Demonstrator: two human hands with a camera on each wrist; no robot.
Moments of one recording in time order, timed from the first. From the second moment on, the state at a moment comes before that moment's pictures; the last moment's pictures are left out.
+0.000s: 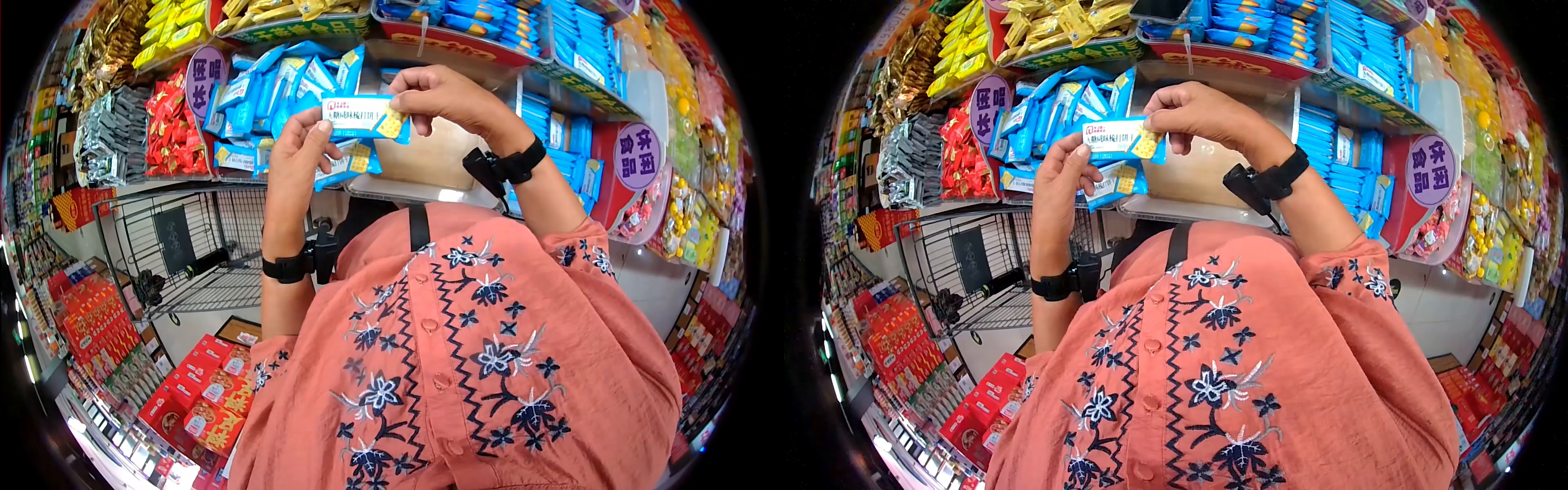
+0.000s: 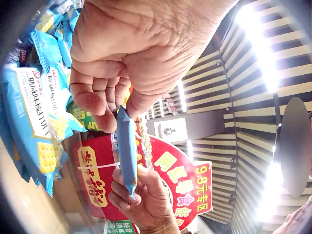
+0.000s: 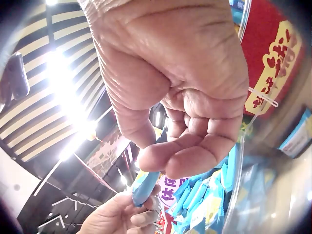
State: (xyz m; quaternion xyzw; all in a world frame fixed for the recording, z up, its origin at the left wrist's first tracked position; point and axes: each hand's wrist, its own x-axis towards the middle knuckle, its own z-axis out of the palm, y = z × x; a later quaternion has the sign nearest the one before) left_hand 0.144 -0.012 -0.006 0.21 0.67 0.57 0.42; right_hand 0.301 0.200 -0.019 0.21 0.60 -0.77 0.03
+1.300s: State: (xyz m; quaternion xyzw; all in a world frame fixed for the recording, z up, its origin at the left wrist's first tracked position) left_hand 0.129 -0.058 -0.058 0.26 0.85 0.38 0.25; right_hand 0.291 0.233 -0.184 0.40 0.86 -0.32 -0.02
